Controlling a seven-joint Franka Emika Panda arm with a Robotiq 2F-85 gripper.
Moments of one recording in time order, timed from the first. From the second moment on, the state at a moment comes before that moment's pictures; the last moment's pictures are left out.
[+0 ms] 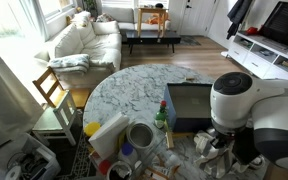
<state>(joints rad) 0.10 -0.14 0.11 -2.65 -0.42 2.21 0.77</state>
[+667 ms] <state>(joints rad) 0.08 -0.01 0.11 -2.70 -0.56 2.27 0.75</state>
